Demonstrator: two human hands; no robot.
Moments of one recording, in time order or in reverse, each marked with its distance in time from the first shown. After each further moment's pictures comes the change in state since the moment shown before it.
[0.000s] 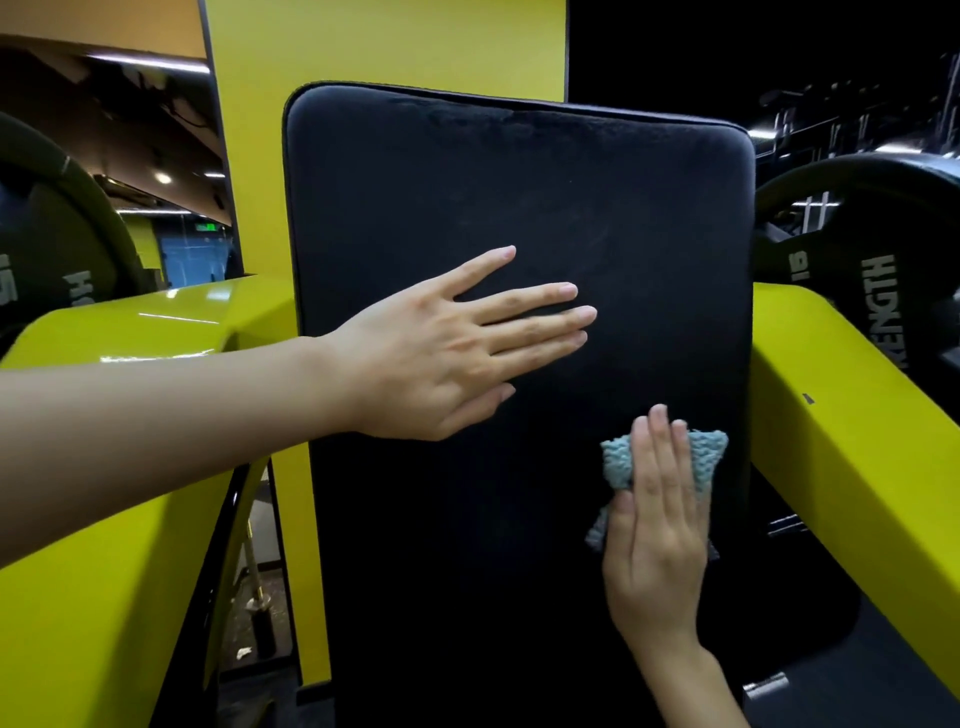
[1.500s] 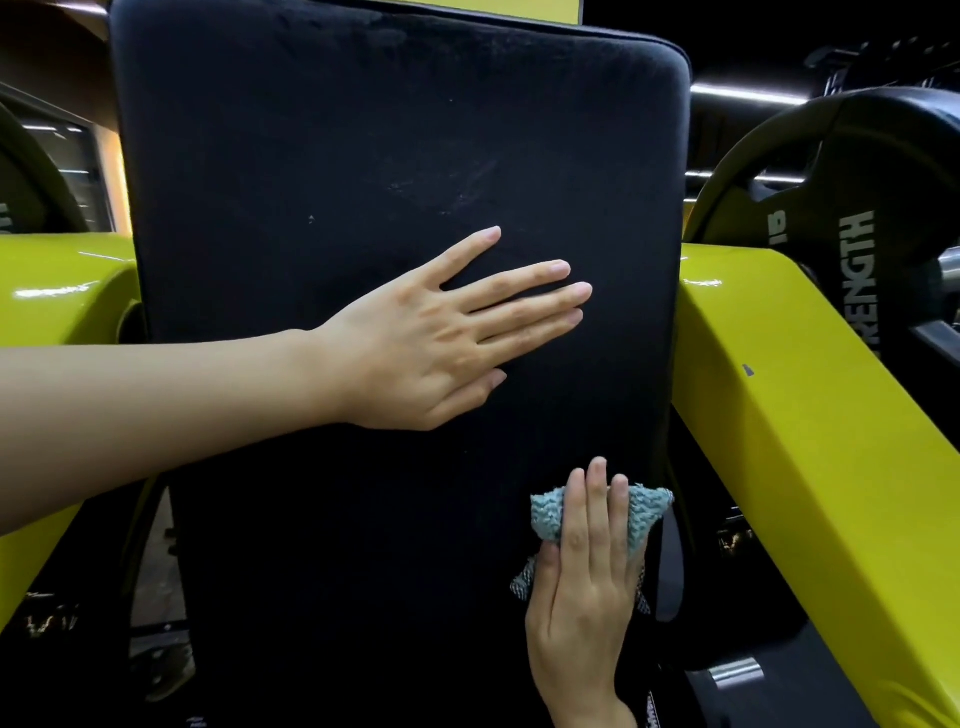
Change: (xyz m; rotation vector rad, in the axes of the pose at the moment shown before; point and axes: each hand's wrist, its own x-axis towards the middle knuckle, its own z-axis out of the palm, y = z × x) left_hand 0.064 0.056 0.016 0.034 -0.040 -0.081; right_hand -0.066 0.043 -0.010 0.005 -0.072 0.039
